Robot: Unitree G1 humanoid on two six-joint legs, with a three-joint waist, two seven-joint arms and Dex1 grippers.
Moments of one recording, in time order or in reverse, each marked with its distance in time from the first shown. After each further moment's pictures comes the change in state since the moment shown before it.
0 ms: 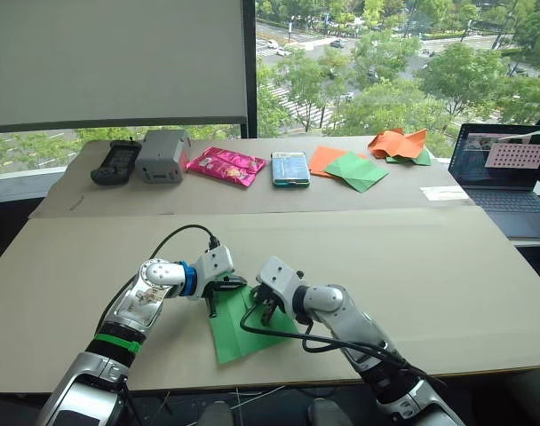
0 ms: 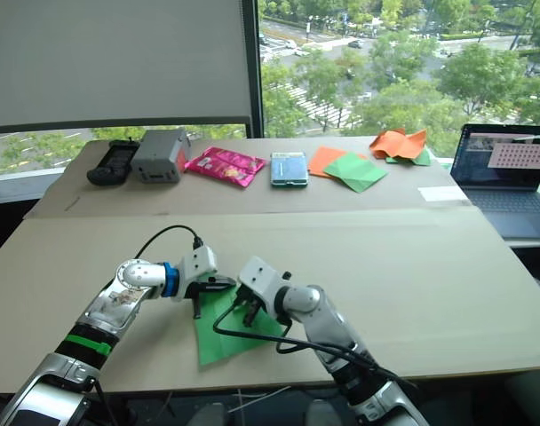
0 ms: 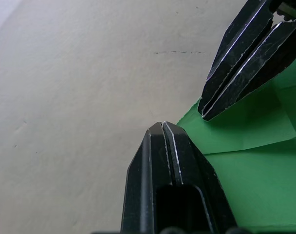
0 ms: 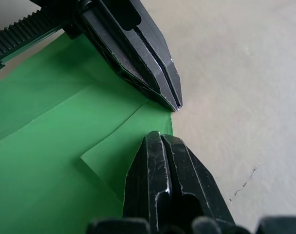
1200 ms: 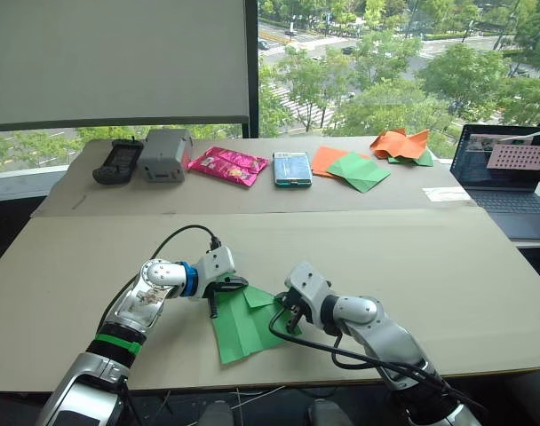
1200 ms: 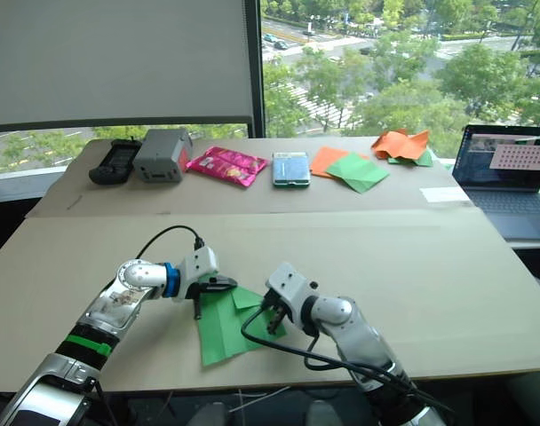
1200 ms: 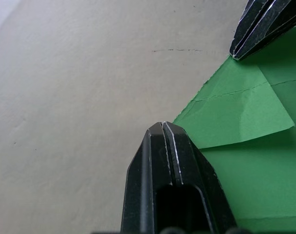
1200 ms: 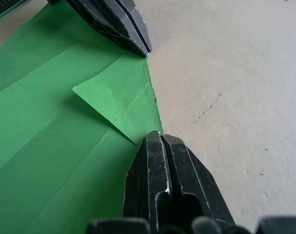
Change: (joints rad) left arm 0.002 0.000 0.000 -0.009 0.000 -0.001 0.000; right arm 0.138 -0.150 -0.065 -0.196 0.114 0.094 -0.022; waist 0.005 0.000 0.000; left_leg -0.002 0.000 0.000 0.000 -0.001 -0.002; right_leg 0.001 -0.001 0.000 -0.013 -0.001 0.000
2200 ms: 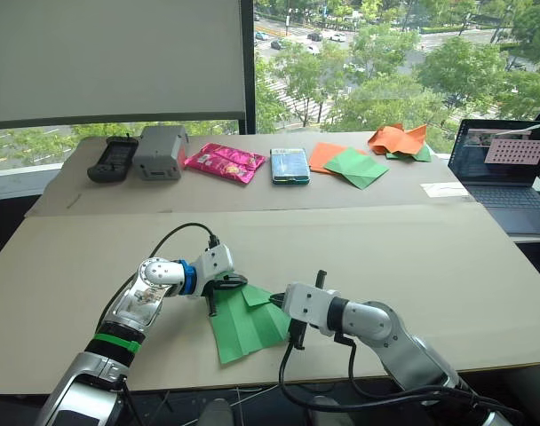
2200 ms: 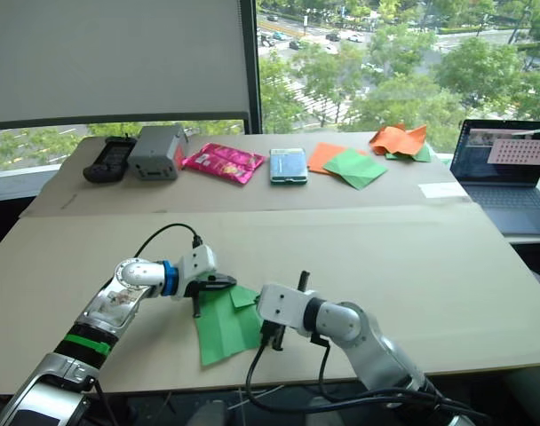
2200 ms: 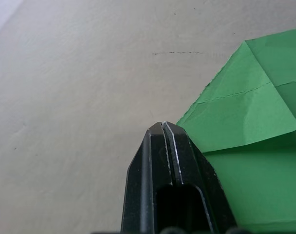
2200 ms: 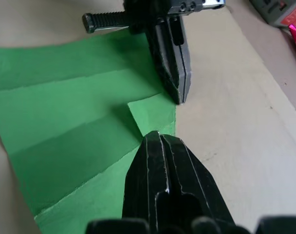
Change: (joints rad) left arm -0.003 0.001 0.014 0.005 0.000 -0.019 -0.002; right arm -0.006 -0.183 0.159 -0.101 -0.192 -0.431 0.030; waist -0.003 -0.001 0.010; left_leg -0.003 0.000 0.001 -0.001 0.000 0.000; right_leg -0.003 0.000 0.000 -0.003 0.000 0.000
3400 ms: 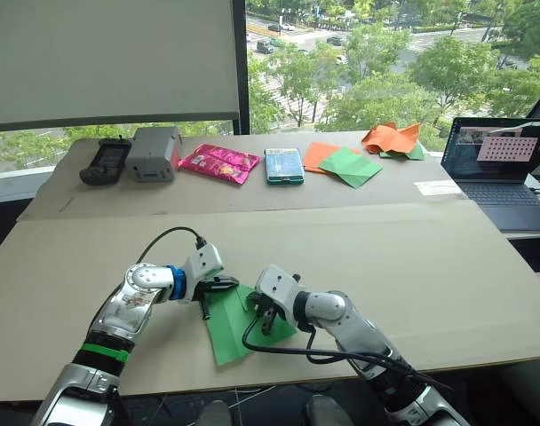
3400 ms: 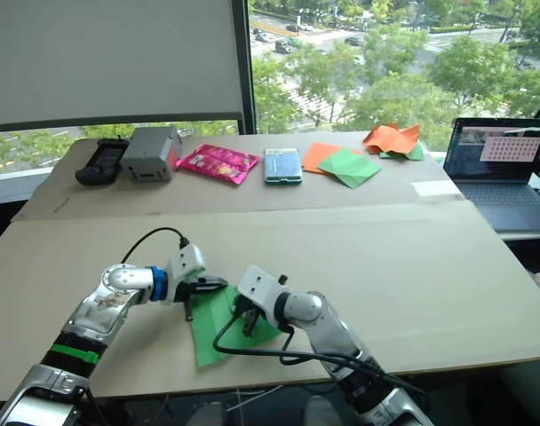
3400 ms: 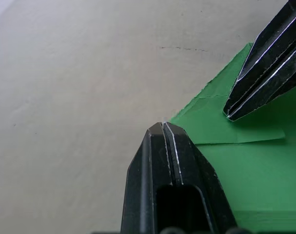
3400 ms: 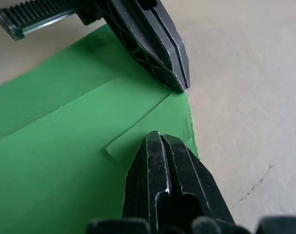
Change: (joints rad) left arm 0.121 0.065 0.149 -0.175 -0.132 0.241 0.014; right arm -0.114 0.296 -0.044 0.299 0.100 0.203 -0.010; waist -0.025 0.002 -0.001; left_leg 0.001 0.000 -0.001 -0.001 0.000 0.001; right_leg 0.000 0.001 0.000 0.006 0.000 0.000
